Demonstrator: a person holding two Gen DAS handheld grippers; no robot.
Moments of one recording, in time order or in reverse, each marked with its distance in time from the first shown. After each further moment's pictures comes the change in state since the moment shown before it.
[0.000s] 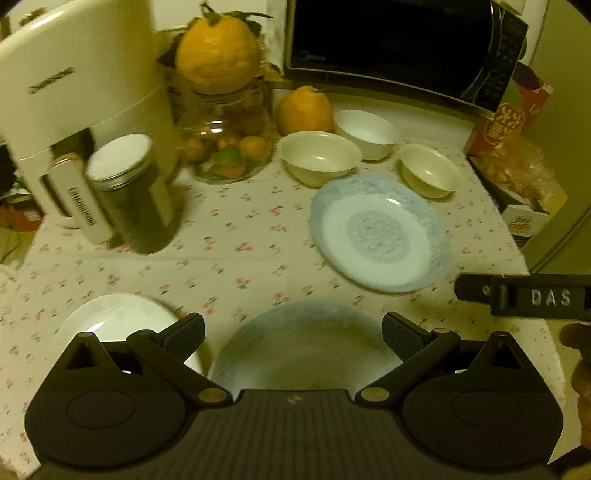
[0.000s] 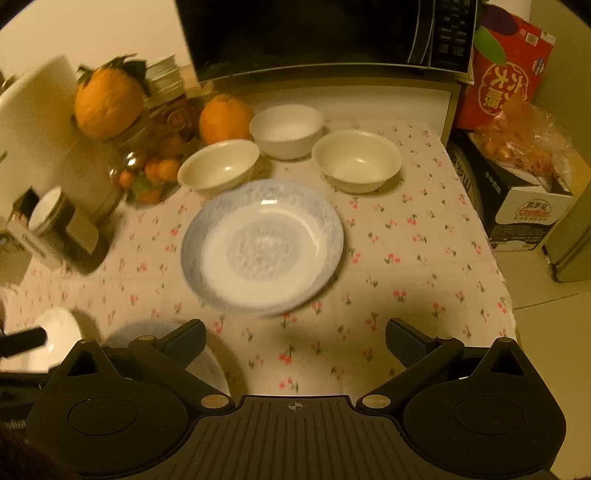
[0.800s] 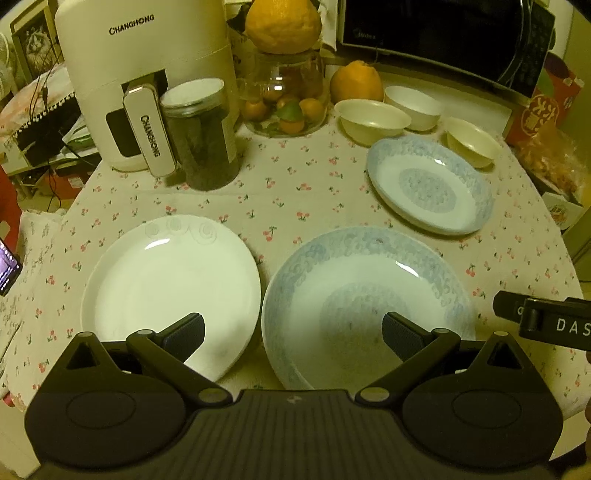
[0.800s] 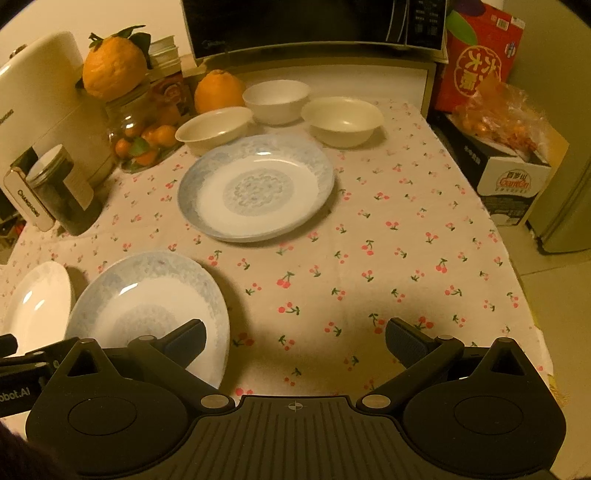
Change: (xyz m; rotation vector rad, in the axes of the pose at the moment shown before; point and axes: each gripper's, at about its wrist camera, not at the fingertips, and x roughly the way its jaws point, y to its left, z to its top) left arm -0.016 0.020 -0.062 -0.065 0.003 0.138; right arm -0.008 0.013 -0.081 0.023 -0.029 -0.063
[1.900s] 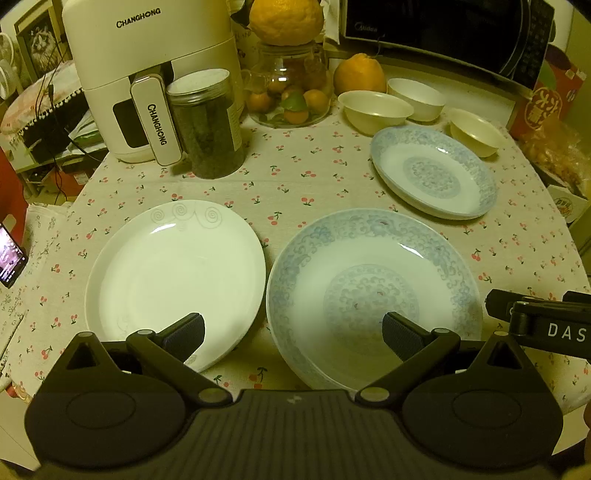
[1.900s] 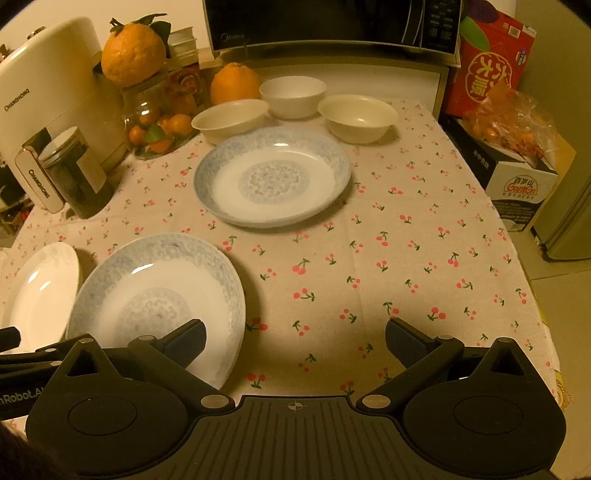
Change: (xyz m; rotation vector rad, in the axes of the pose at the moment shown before) left arm 0.001 -0.001 -0.015 0.007 0.009 0.025; right arm -0.001 0.013 -0.015 -0.041 -0.012 0.006
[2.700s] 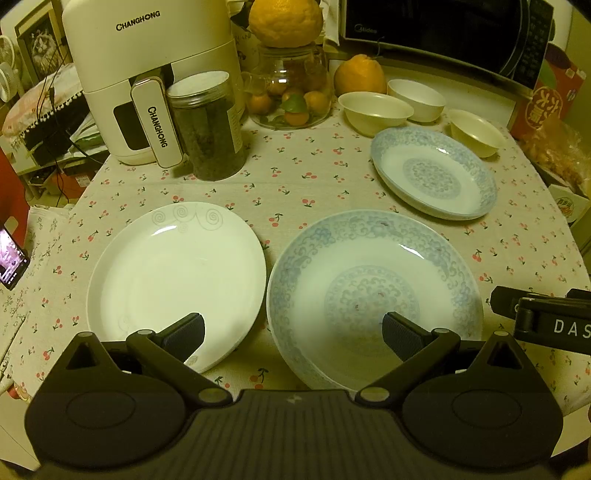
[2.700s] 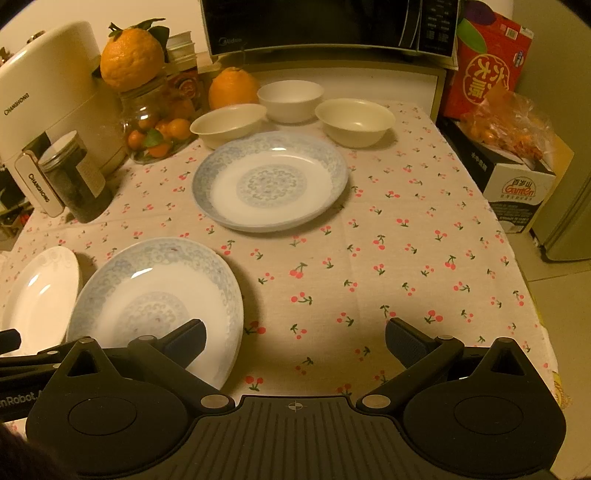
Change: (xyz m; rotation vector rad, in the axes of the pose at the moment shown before) left arm -0.002 0.000 0.000 0.005 -0.005 0.006; right arm -0.002 -0.002 0.001 0.005 -0.011 0.002
